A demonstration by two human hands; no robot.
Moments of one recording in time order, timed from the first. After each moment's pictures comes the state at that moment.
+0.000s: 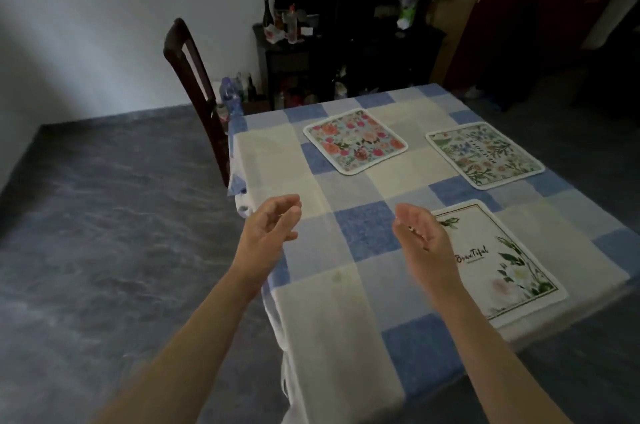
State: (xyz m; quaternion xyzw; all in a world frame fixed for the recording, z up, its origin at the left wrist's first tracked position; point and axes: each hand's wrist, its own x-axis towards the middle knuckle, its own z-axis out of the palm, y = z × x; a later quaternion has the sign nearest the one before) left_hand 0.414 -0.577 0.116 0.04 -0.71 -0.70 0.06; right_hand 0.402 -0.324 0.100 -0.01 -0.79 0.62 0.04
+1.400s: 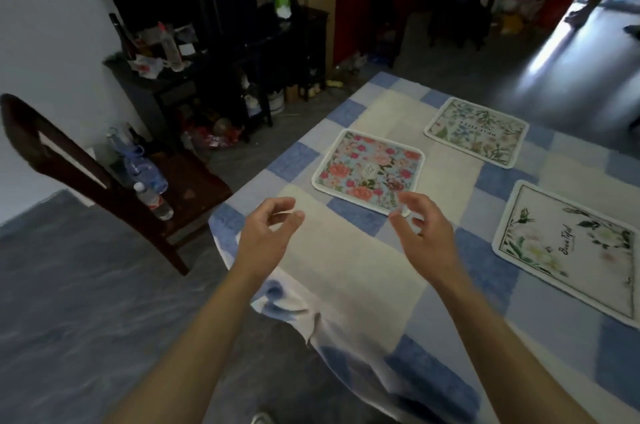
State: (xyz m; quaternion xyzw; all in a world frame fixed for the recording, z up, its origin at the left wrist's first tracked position) left_hand 0.018 -0.829 0.102 -0.14 -0.77 -0.61 -0.12; right_hand 0.140 -0.602 0.092 -0.24 -0.81 0.47 0.24
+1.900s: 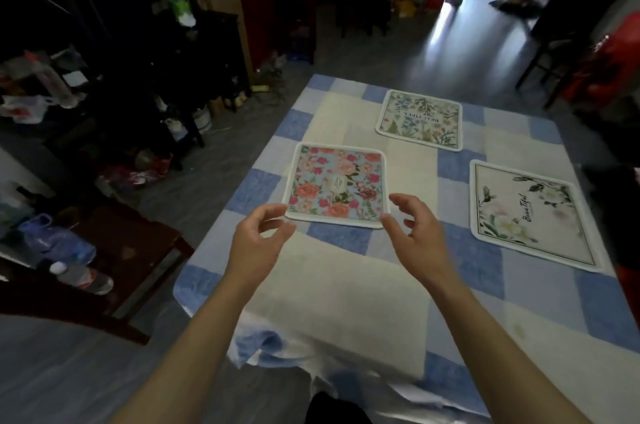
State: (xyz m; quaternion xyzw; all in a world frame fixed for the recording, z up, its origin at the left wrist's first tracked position) left_hand -0.099 -0.794 0.086 -0.24 -0.74 -0.59 -0.20; right_hand 0.086 -0.608 0.086 -0.36 -0.79 0.39 0.30
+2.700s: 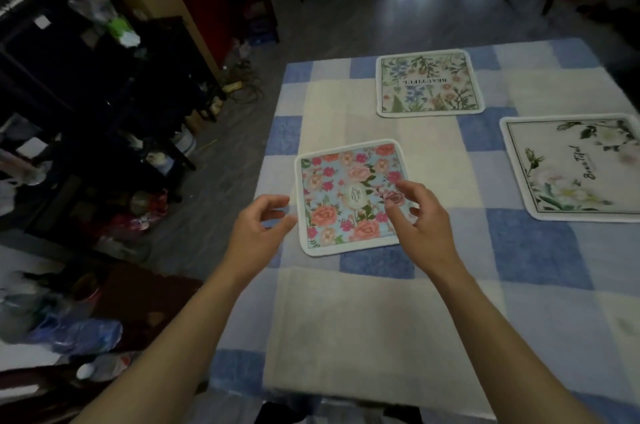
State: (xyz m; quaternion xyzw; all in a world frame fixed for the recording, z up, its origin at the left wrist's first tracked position) left_hand -0.252 -0.695 0.086 -0.37 -0.77 -0.46 -0.26; right_hand -0.023 -0.559 0.047 -0.45 -0.71 0.43 0.34
